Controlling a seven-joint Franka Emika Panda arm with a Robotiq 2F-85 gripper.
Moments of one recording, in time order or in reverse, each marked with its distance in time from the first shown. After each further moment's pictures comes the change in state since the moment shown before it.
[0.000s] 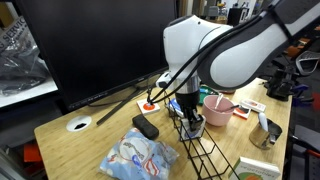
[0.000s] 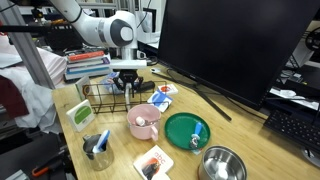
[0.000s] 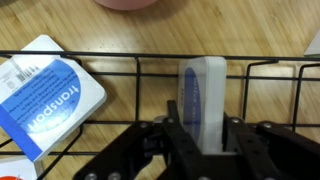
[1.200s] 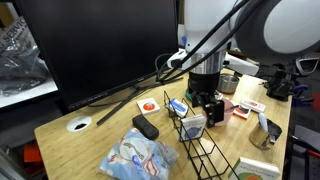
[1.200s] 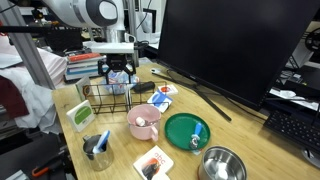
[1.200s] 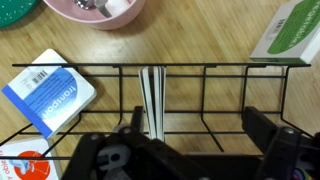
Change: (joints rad) arm -0.009 -0.245 0.042 -0.150 0.070 -0.029 0.011
